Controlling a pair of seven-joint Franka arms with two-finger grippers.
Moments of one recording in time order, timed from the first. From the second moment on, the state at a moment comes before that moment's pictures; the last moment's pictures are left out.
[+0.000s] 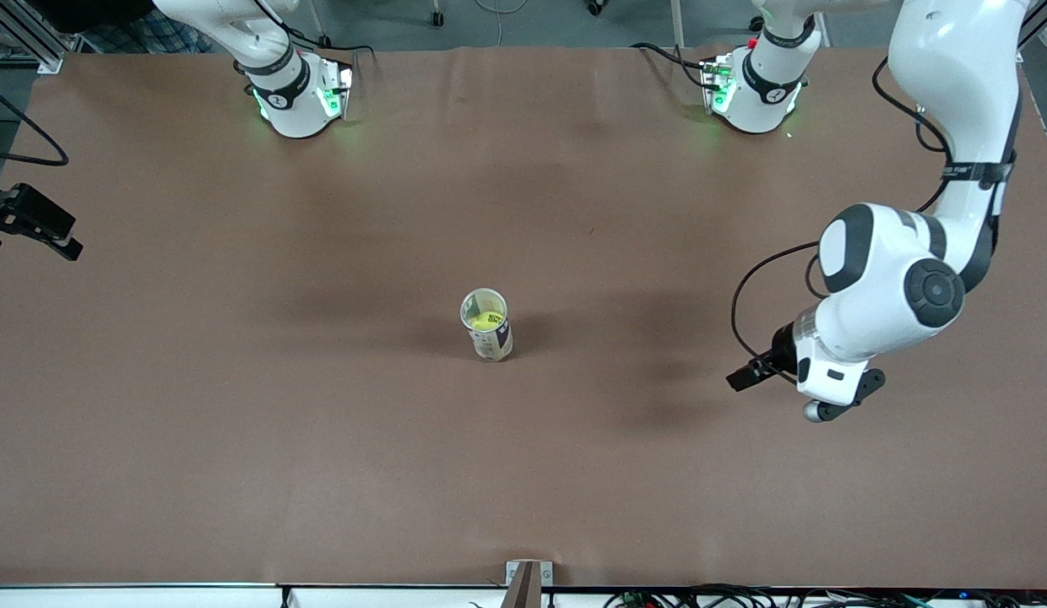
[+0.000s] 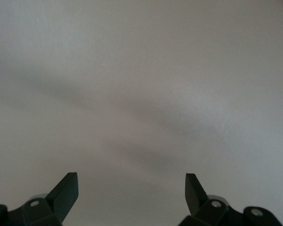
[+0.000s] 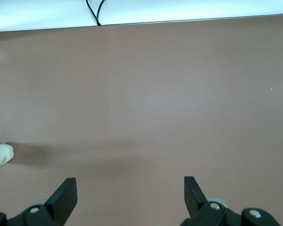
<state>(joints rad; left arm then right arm) 0.00 0.43 -0.23 -1.68 -0.09 2.16 -0.59 0.07 0.02 -0.09 -1.48 -0.01 1.65 0.03</state>
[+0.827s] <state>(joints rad) 0.03 0.08 -0.14 -1.62 -0.08 1.69 -0.22 0.07 0.02 -0.09 -1.47 -0.01 1.65 0.03</state>
